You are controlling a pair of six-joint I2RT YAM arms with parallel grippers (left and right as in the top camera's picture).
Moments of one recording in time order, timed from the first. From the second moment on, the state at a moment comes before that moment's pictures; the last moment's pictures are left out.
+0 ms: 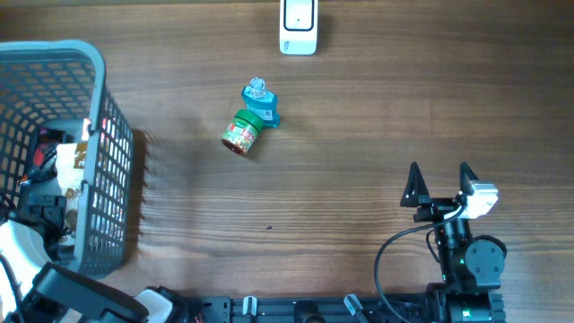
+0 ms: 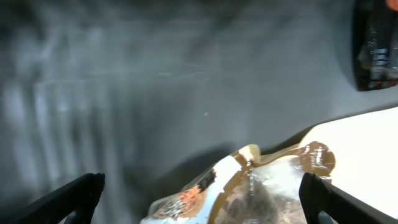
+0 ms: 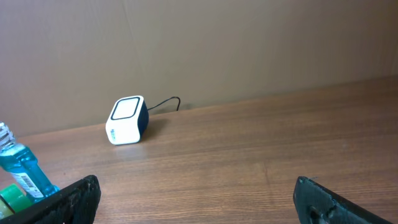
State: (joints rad) left arm 1.00 1.45 0.85 -0.62 0.03 -0.54; right arm 0.01 0.01 0.01 0.00 -0.04 0.20
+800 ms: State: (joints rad) left arm 0.94 1.57 0.86 -0.55 0.18 -0.50; right arm 0.01 0.01 0.01 0.00 -0.04 0.20
